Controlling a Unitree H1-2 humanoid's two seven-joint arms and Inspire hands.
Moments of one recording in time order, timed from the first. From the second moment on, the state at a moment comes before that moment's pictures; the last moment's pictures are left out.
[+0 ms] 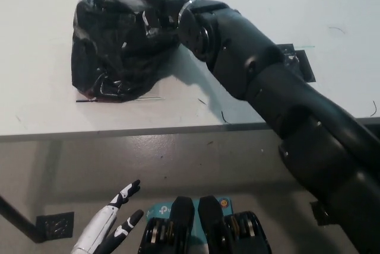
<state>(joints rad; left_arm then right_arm) 0.05 0.27 -0.15 0.04 0.30 -0.21 -0.12 -1.44 0.05 0.58 1.20 -0.59 -0.07 0.03</state>
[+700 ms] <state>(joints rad) 0.03 0.28 -0.16 0.04 0.34 -0.21 -0.13 -1.53 0.01 0.53 1.29 -0.60 -0.14 -0.09</state>
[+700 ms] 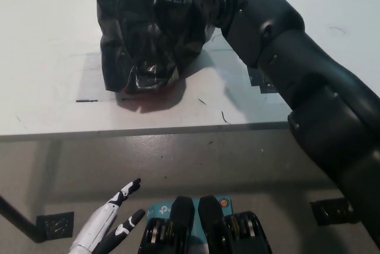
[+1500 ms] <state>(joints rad) 0.02 0.29 -0.18 0.05 0.34 -0.22 -0.13 -1.65 -0.05 0.46 1.30 -0.59 -0.18 -0.14</state>
